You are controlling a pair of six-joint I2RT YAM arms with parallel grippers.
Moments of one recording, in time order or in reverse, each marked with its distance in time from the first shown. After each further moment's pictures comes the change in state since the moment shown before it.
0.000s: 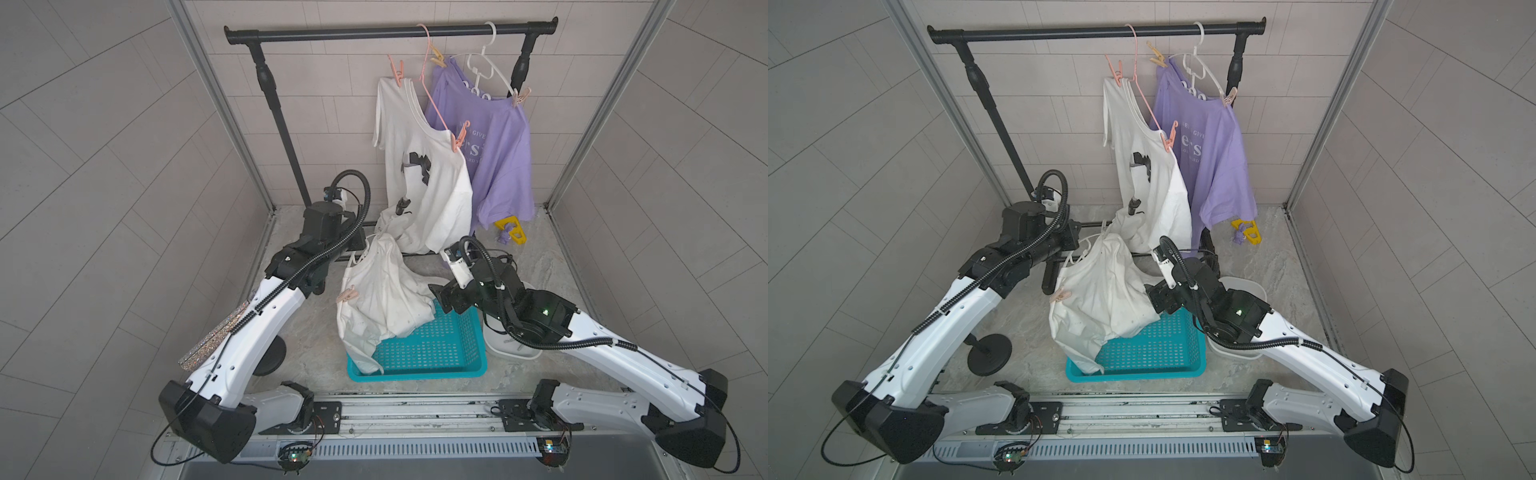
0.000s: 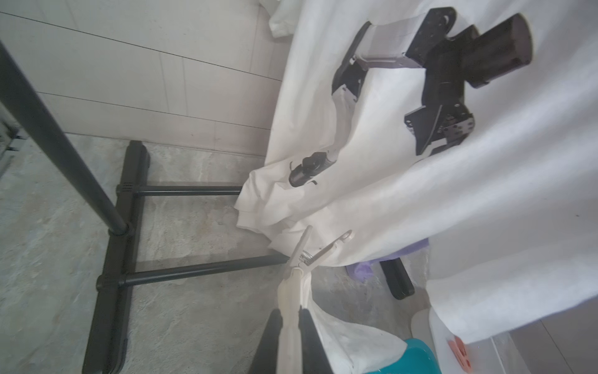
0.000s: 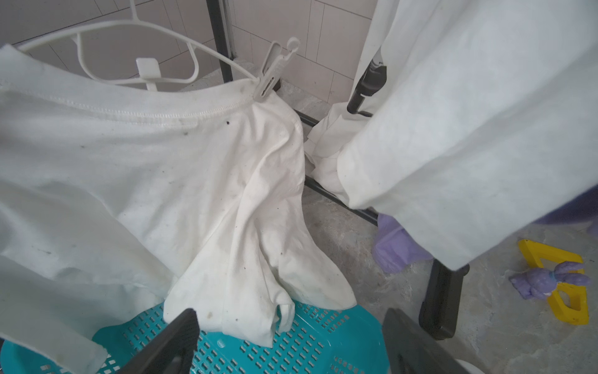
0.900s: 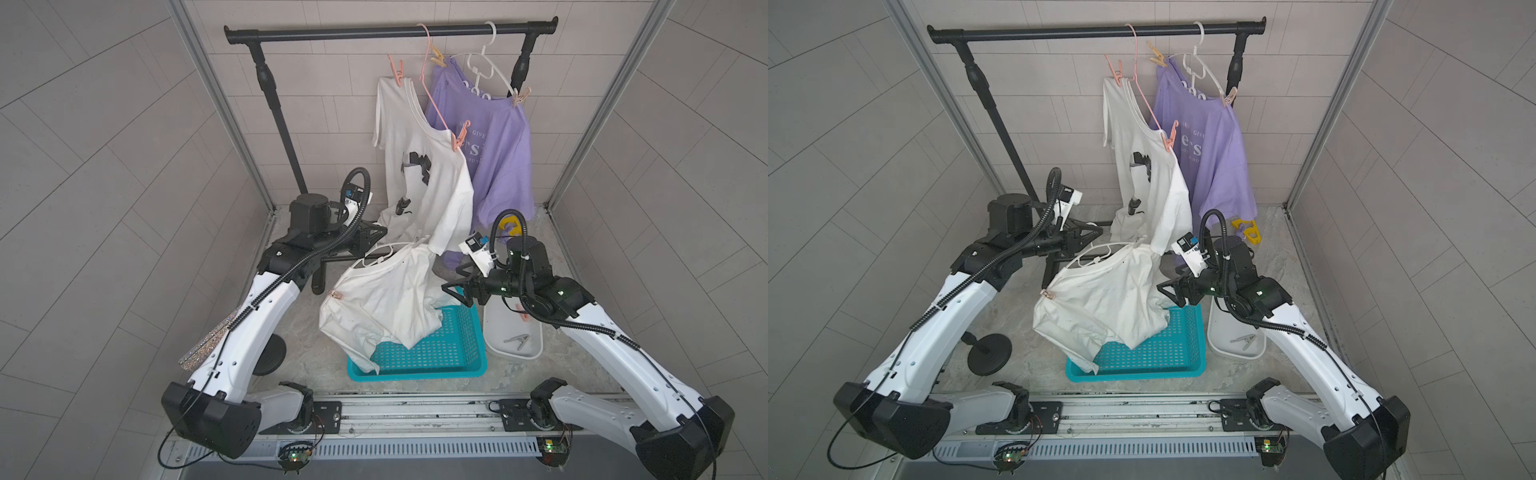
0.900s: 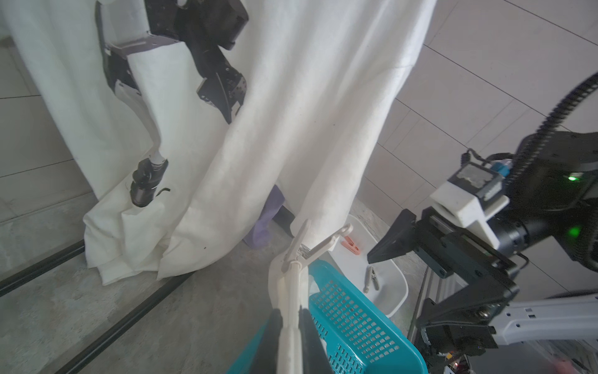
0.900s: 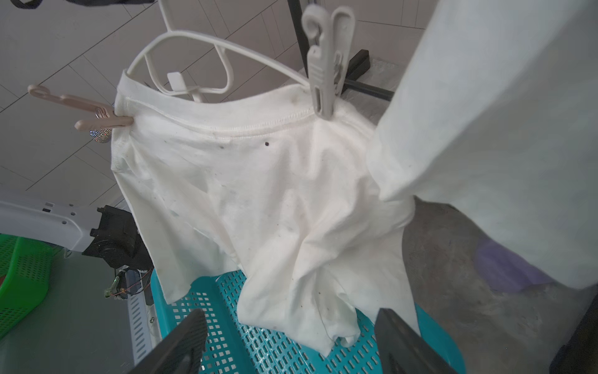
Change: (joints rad) left arm 0.083 0.016 0.025 0.032 0.689 0.312; right arm -0.393 -0.002 -0.063 0.038 -0.772 -0.067
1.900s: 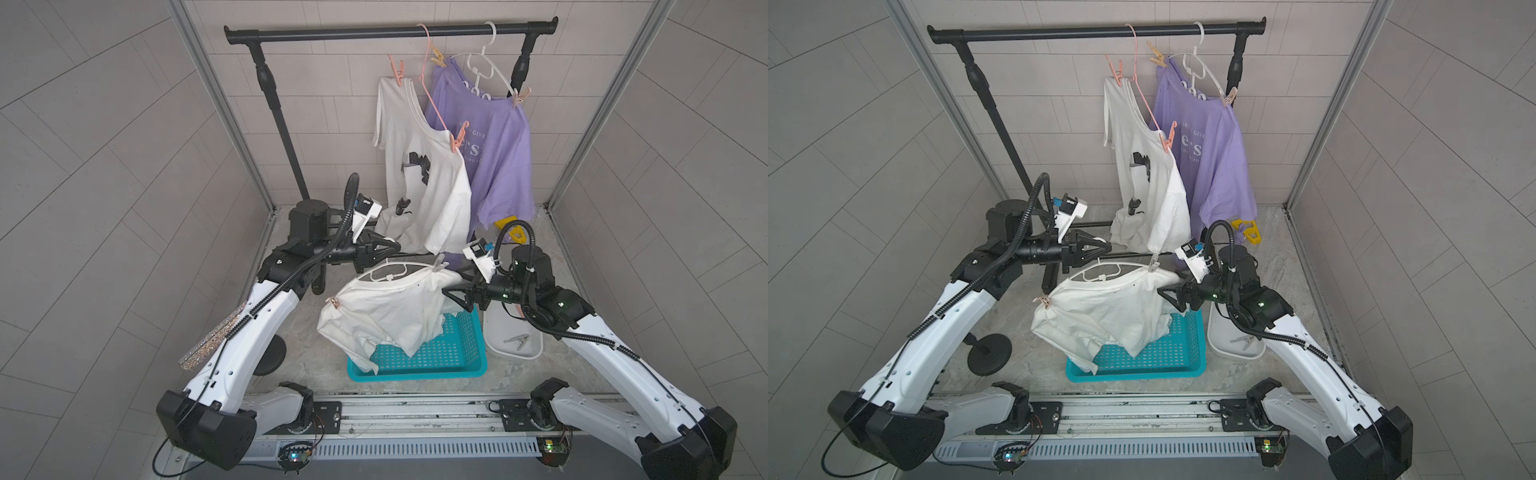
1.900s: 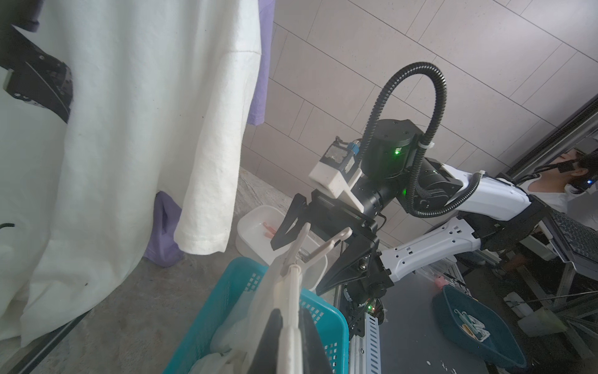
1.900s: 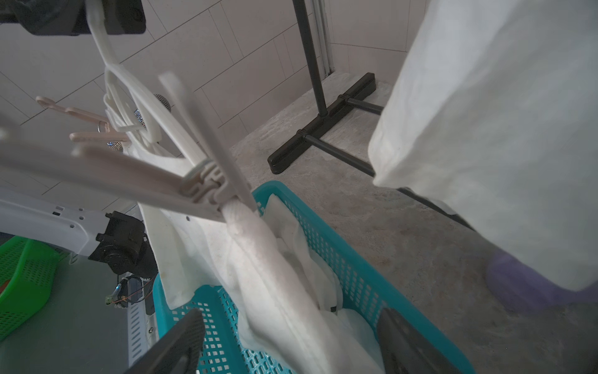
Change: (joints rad) left arm -0.025 -0.048 -0.068 0.081 0.313 -0.027; right arm -0.011 -0.055 -0.115 0.150 -0.053 0.031
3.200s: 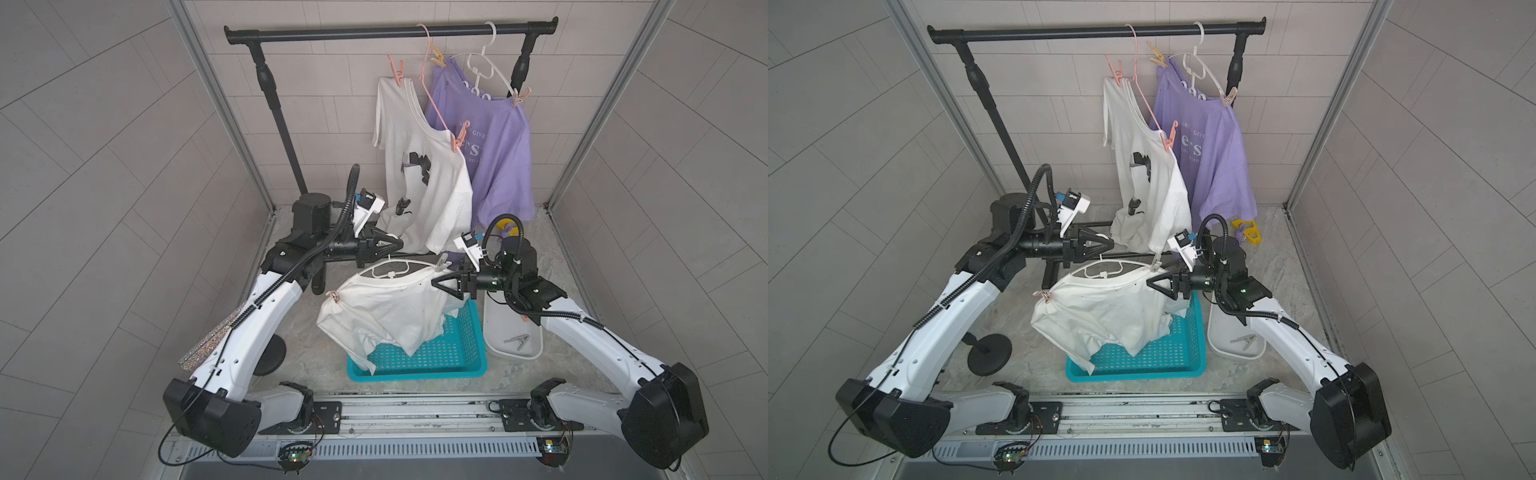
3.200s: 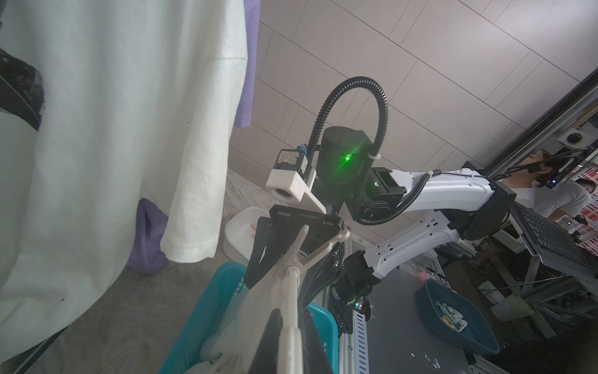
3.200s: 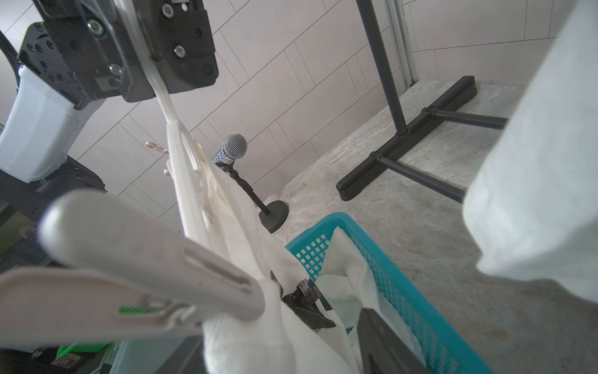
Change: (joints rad) left arm 0.003 0.059 0.060 -0.016 0.066 -0.004; right arm -0.041 0.171 -0.053 0.406 -0.330 0.250
